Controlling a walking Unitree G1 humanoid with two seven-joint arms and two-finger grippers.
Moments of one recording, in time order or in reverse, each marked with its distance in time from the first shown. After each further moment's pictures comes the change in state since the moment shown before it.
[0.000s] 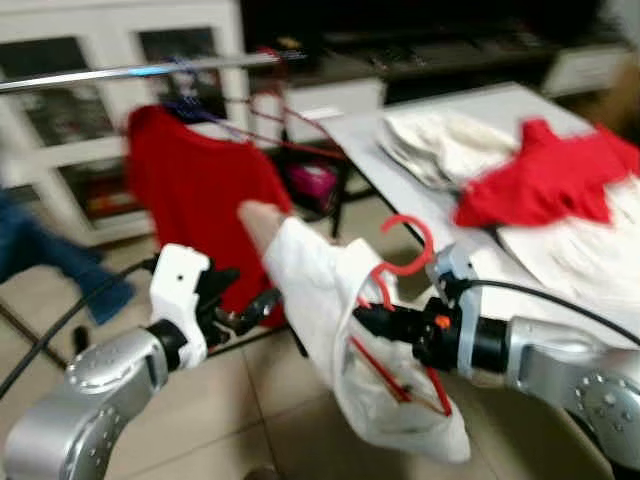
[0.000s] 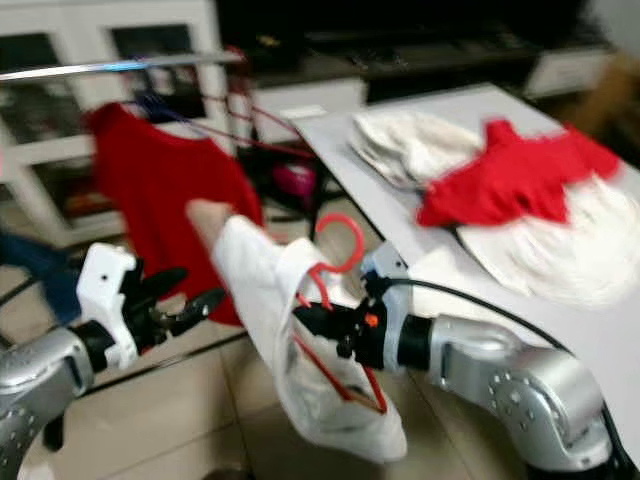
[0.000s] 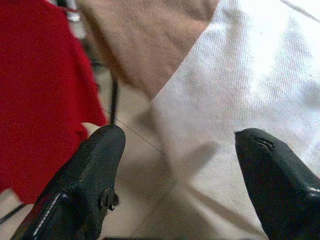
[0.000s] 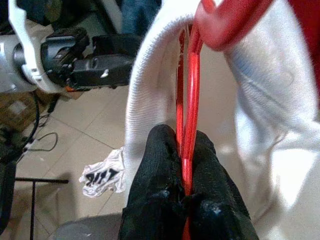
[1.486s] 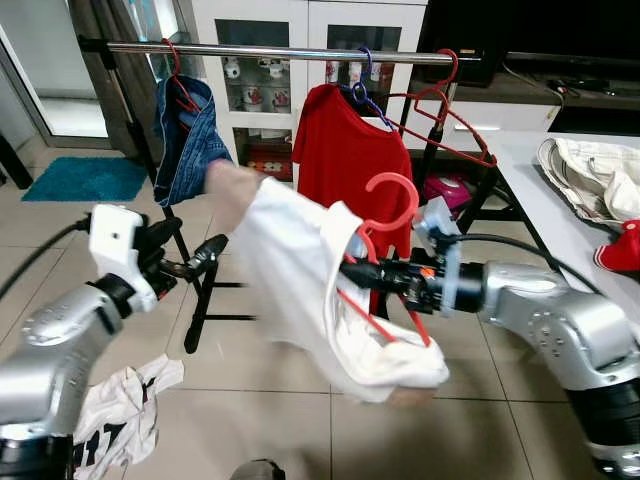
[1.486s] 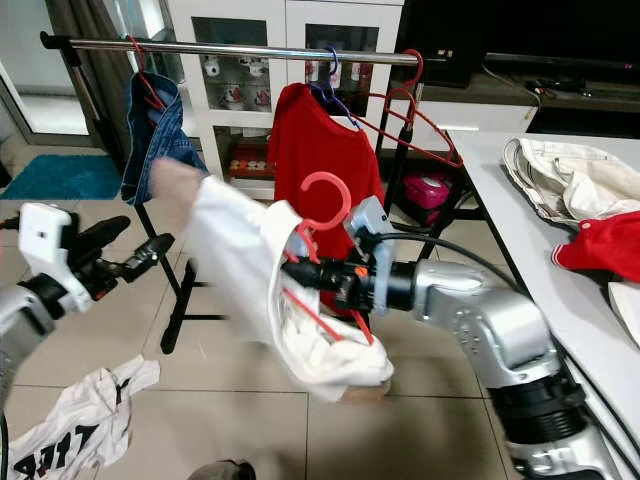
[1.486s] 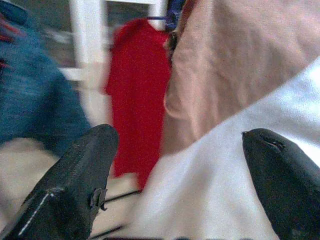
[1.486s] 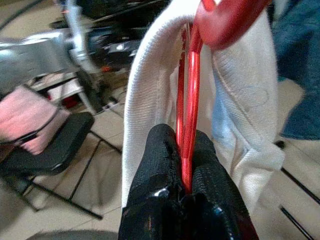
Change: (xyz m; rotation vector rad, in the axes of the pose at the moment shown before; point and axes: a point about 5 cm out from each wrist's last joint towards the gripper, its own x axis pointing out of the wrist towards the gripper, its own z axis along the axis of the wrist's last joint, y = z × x) left arm 0.003 0.080 0.017 0.015 -0.195 0.046; right arm 0.021 -0.032 0.032 -0.191 -0.063 0.212
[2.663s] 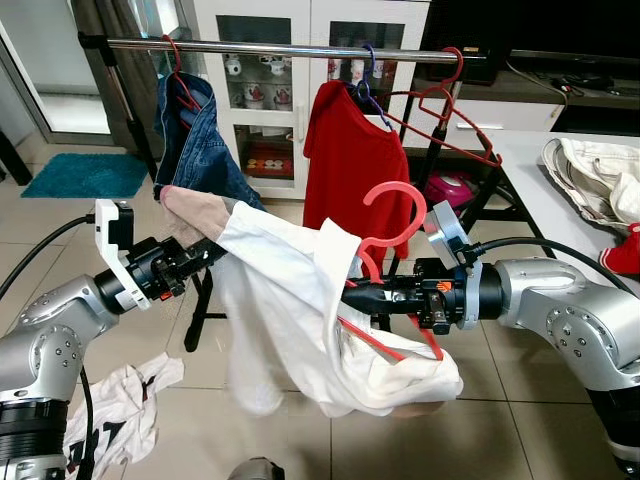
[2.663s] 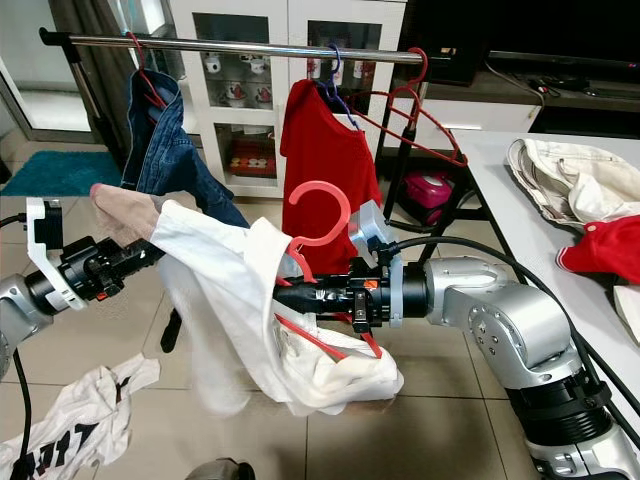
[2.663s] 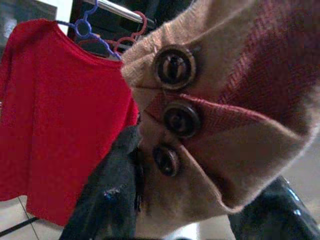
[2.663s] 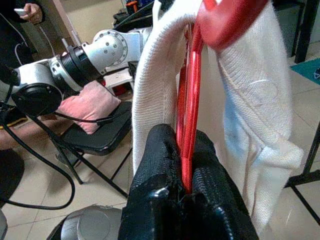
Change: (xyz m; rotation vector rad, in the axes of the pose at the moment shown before) left arm 0.006 0.004 0.002 -0.208 -0.078 -0.378; right arm -0.006 0.017 0.009 -0.036 0.017 0.207
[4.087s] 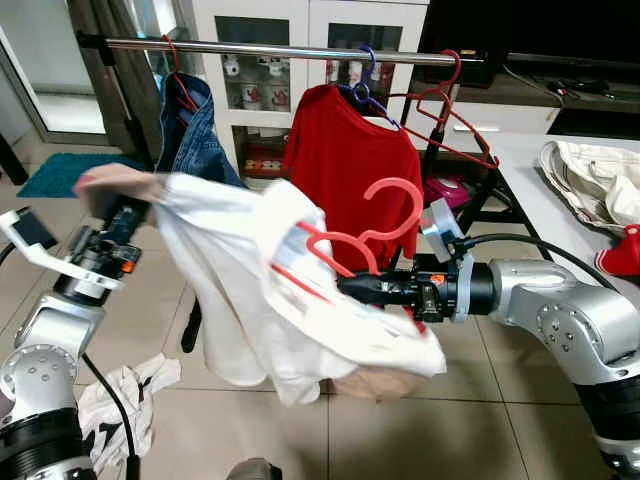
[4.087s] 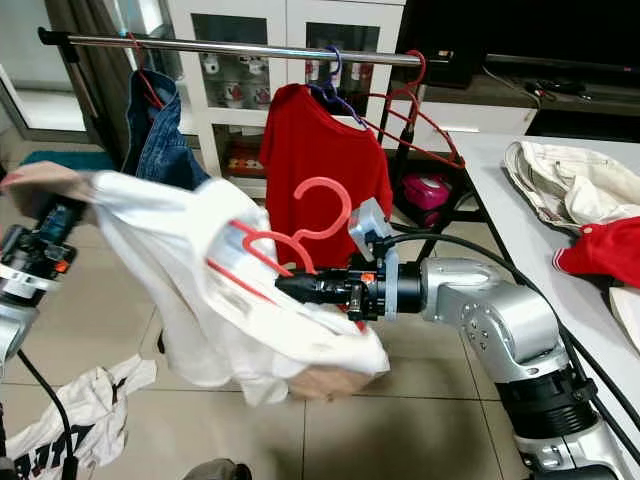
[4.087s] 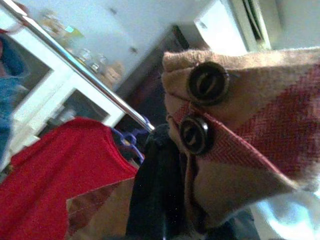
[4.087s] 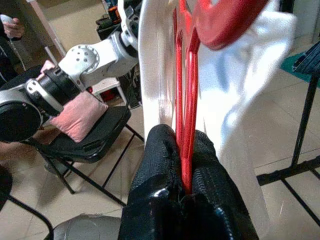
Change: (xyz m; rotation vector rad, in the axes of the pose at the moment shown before) left arm -0.027 0.017 0.010 -0.292 -0.584 0.234; right arm 0.001 -0.012 -0.005 0.043 -0.026 -0.074
